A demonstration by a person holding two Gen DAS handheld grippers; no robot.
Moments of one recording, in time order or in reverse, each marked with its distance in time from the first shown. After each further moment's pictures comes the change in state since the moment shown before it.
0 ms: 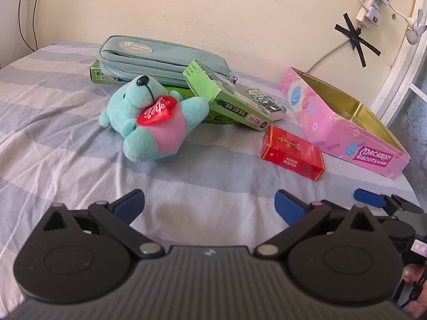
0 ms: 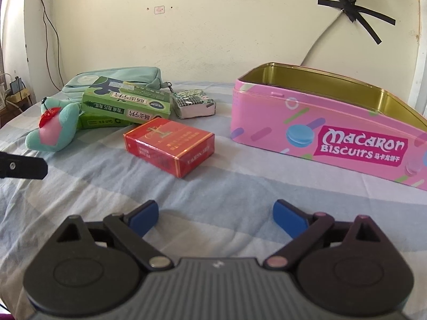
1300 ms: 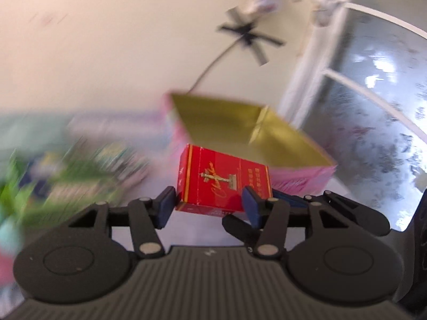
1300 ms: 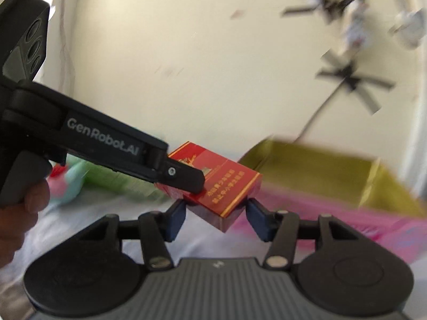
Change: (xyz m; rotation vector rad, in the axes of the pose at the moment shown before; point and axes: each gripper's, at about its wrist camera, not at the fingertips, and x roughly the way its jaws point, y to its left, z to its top) left arm 0.036 -0.136 0.072 0.268 -0.059 -0.385; right arm -0.042 -0.020 0.037 -0.080 -0.304 -0.030
